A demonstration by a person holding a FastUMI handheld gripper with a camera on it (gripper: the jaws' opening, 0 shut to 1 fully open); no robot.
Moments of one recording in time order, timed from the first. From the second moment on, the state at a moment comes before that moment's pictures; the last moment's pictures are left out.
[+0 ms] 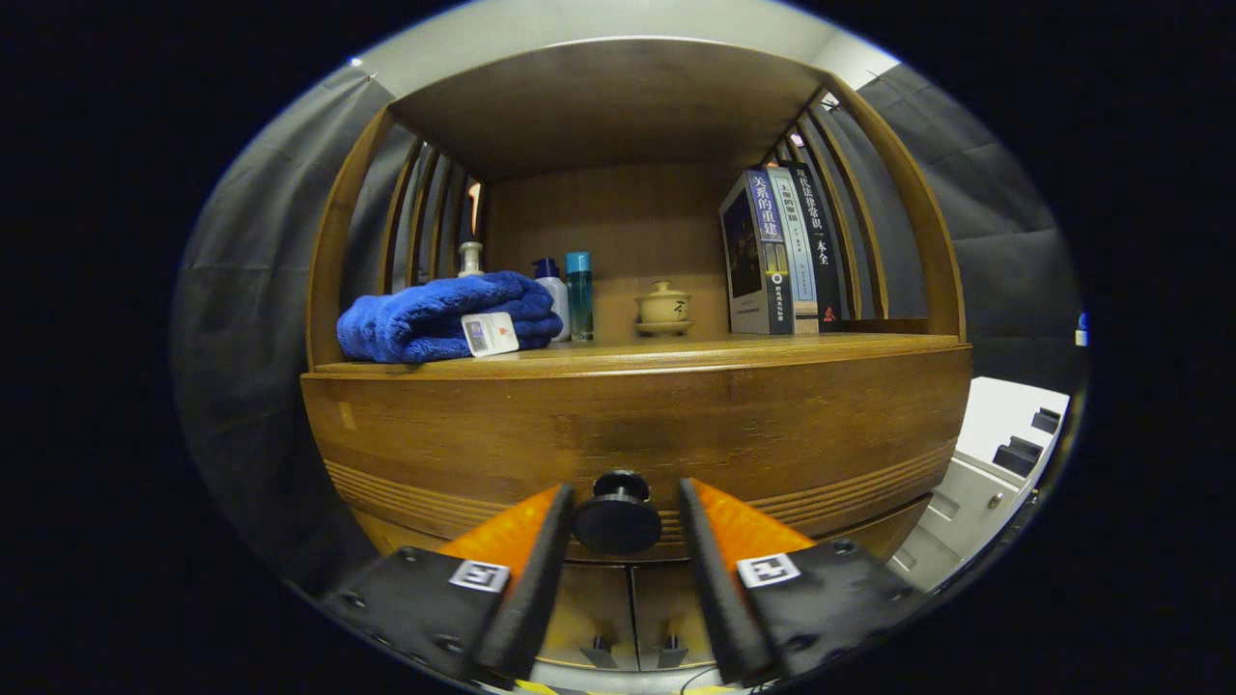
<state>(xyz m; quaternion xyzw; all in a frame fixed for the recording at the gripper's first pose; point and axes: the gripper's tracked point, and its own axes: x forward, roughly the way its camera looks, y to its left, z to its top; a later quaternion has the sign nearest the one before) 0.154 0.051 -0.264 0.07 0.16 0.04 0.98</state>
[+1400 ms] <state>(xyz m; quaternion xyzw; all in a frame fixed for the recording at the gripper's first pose) 0.026 0.050 -0.235 0.04 0.23 0.00 0.97</state>
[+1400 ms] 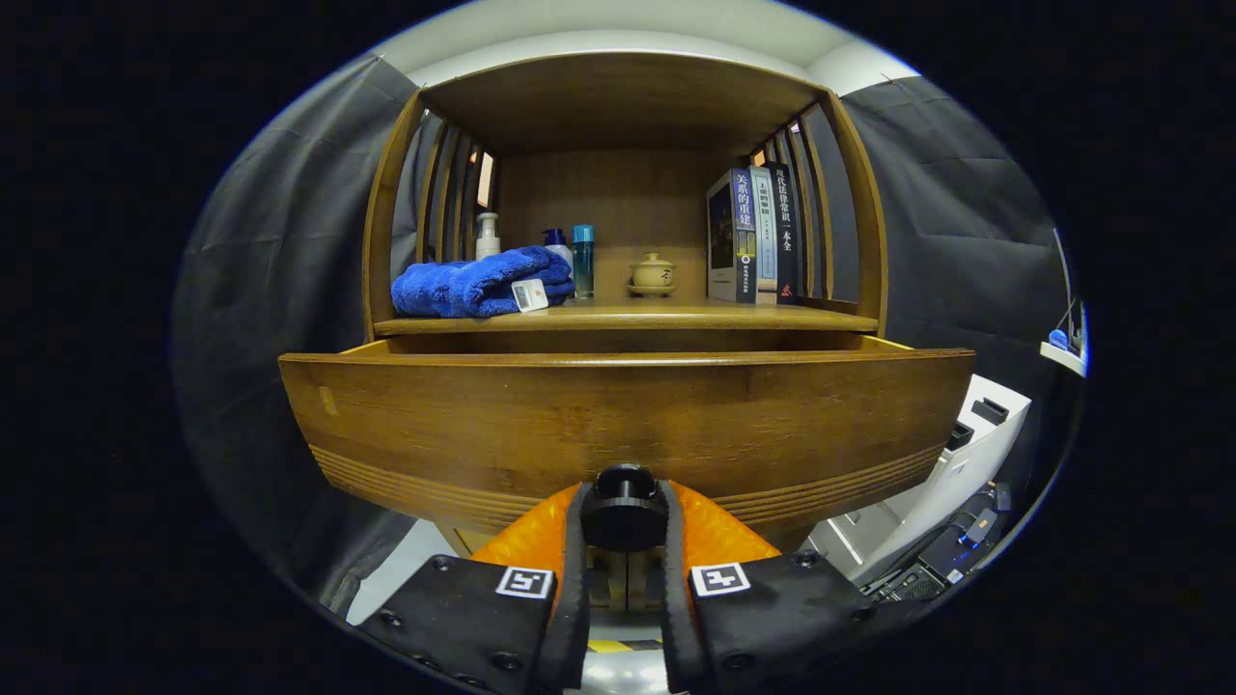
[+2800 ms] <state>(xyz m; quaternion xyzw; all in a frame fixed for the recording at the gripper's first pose) -0.026 0.051 -0.234 0.01 0.25 0.01 0.97</state>
